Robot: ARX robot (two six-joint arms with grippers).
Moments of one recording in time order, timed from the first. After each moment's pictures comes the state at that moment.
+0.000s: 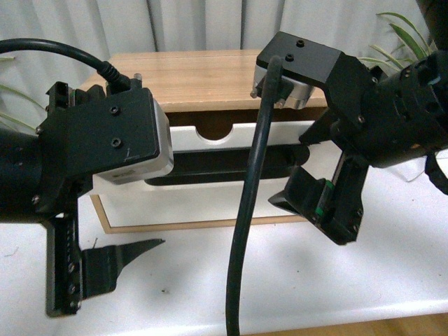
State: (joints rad) left arm -0.25 1.57 0.74 0.16 0.39 1.11; right arm 0.34 1.73 1.06 -0.11 -0.28 -0.71
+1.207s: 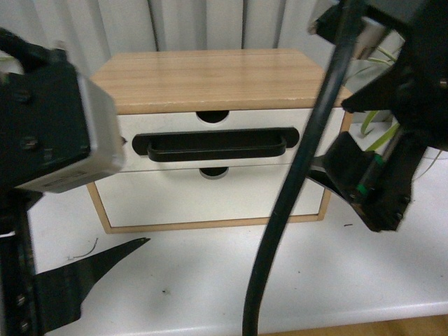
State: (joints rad) left arm -0.22 1.37 0.53 0.34 0.43 1.03; right arm 0.32 1.50 0.85 0.07 -0.24 -0.59
